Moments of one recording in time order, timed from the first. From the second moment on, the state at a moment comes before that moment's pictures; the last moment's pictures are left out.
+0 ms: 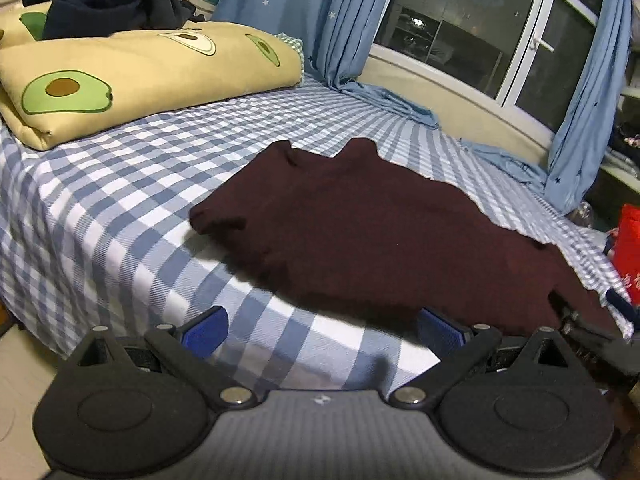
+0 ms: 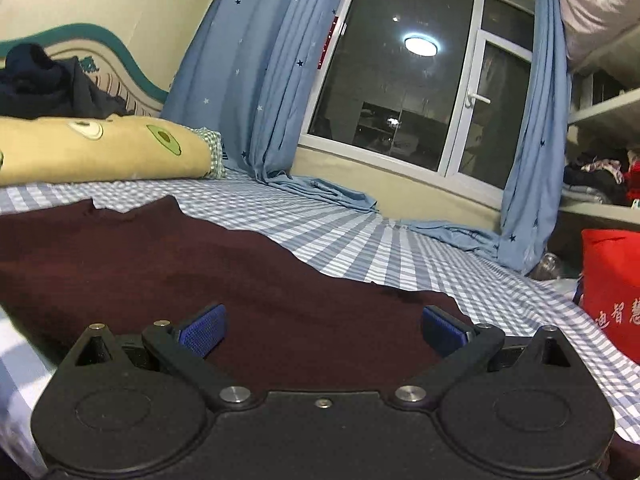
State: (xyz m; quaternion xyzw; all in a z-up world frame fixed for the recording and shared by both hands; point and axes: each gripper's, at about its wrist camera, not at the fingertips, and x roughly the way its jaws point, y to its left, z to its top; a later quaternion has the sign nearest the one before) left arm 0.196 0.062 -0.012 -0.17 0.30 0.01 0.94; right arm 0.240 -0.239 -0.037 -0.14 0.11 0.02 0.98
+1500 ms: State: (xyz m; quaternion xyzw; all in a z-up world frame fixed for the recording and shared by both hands) left arm 0.232 0.075 -0.035 -0.31 0.23 0.11 0.92; right arm 0.233 -0.254 -0.064 -0.03 0.13 0.01 0.99
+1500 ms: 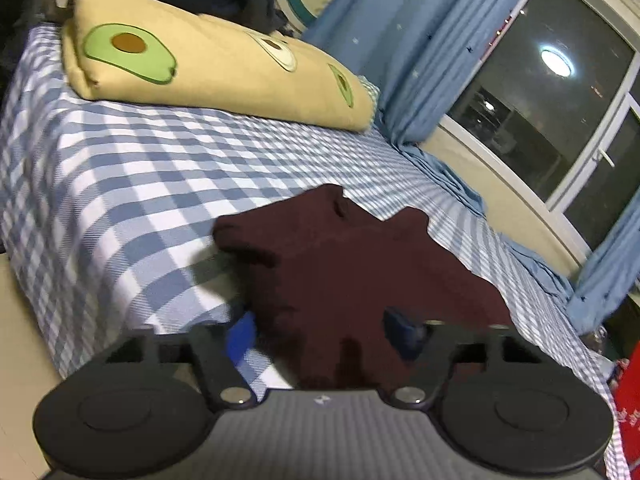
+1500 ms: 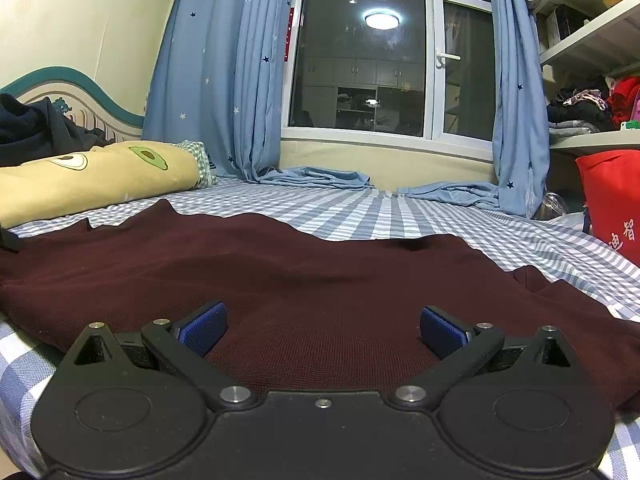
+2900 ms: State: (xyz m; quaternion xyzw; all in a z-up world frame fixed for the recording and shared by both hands) left arm 0.280 -0.169 0.119 -0.09 0.11 -0.23 0.96; right arm 0.180 -0.349 -0.036 -0.12 0.09 -0.11 0.98
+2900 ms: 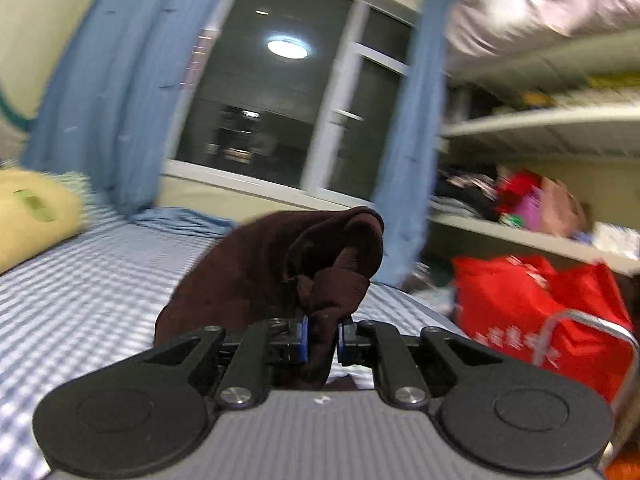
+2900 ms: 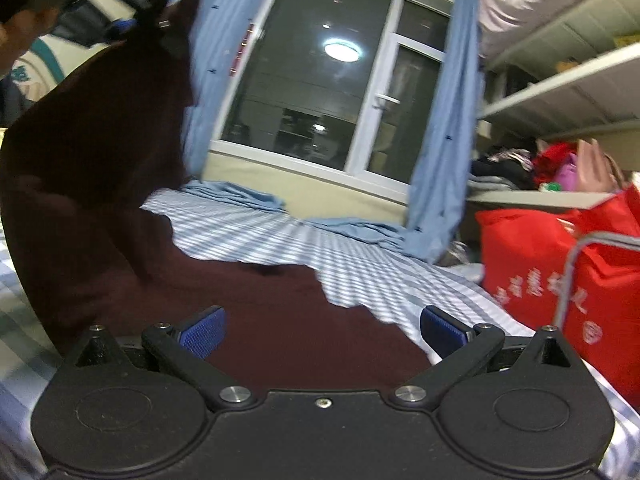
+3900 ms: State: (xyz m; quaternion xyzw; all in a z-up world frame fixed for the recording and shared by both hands) left arm 0.268 -0.267 0.033 0.02 0.25 -0.35 0.90; right arm 0.133 -0.425 -0.071 -0.08 0.14 -0.16 0.97
